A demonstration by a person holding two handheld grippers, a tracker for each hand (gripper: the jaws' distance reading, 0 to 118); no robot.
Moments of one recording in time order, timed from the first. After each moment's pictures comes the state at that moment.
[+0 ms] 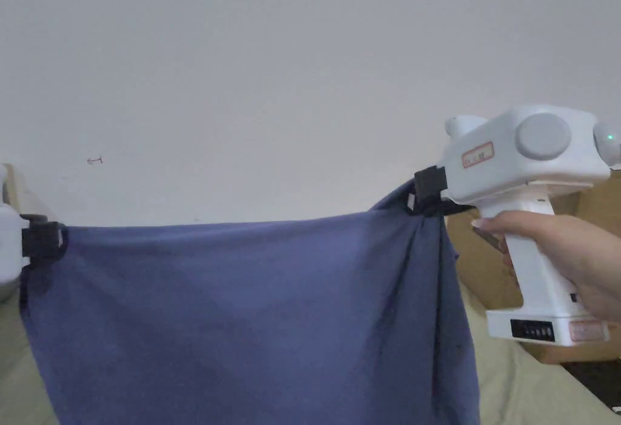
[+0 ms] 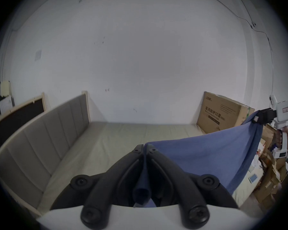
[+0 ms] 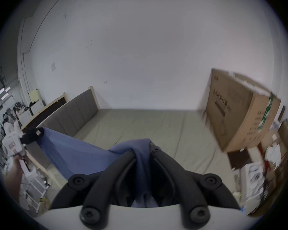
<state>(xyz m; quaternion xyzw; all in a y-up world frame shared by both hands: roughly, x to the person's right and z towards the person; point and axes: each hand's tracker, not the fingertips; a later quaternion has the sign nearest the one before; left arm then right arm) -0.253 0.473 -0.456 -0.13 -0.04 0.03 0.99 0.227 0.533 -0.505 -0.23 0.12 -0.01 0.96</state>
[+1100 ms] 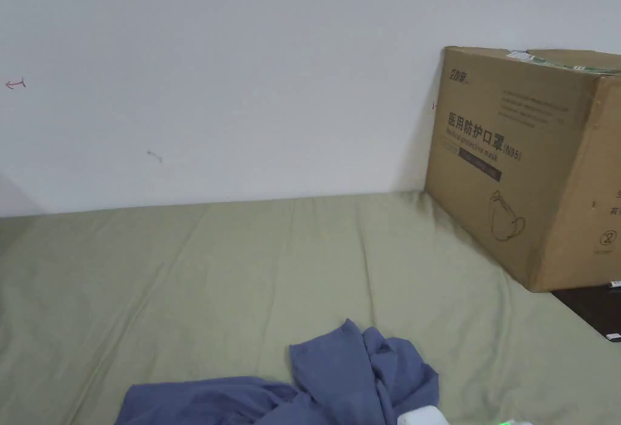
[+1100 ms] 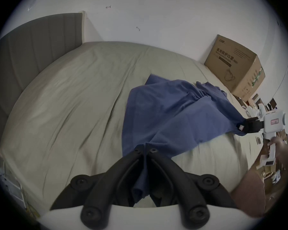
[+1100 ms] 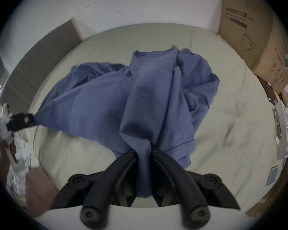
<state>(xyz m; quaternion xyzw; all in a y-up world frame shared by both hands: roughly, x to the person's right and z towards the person) -0.253 0.132 -0.381 -0.40 -0.06 0.09 0.91 0.224 0.138 -0.462 -0.51 0.14 0.02 0.85</state>
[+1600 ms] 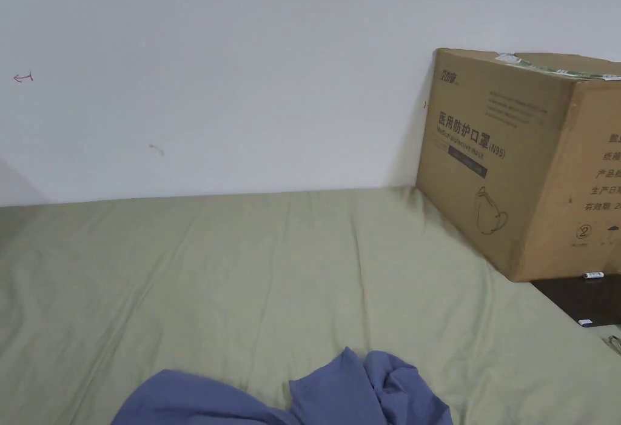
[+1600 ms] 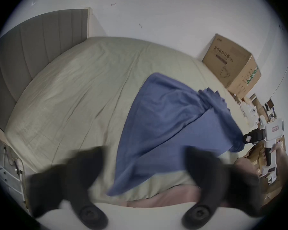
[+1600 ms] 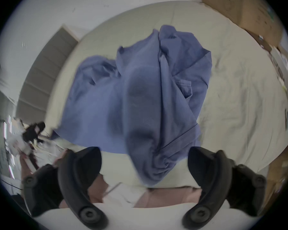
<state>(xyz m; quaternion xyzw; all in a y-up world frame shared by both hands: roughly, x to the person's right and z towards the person) -0.264 0.160 -0.327 -0.40 -0.06 0.11 0.91 0.254 0.157 -0.375 -0.56 0.12 -0.16 0.80</state>
